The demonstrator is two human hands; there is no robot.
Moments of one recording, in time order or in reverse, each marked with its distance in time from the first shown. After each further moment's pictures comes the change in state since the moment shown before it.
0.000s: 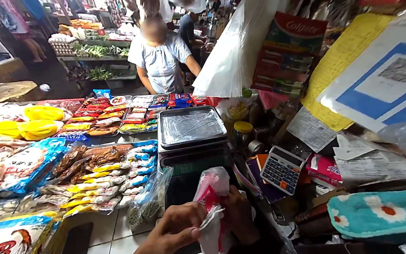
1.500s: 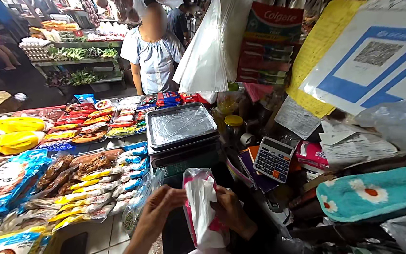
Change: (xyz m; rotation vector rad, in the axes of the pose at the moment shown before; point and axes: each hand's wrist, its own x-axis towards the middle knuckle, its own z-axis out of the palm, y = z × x) left_hand -0.011 -0.007 -0.013 0.041 0.633 -0.387; right_hand -0.004 0.025 0.010 0.429 -0.051 -0.223
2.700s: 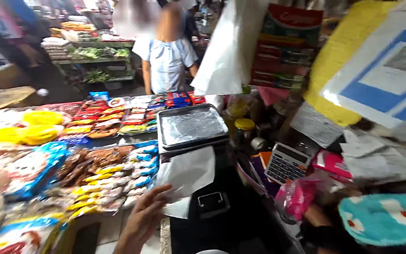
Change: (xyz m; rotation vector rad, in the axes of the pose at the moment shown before) left_hand -0.016 0.016 -0.050 -0.129 -0.014 0.056; right_hand -0.063 0.119 -0.161 -0.692 -0.216 0.986
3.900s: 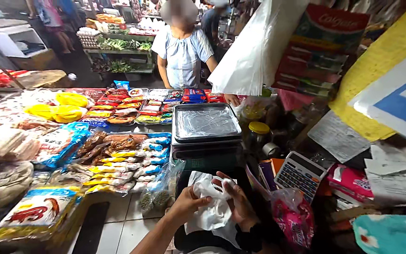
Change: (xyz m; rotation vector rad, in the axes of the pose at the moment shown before) left_hand 0.022 -0.076 0.037 0.046 0.027 -0.402; right_hand -0.084 -0.230 0.040 1.719 -0.630 -0.343
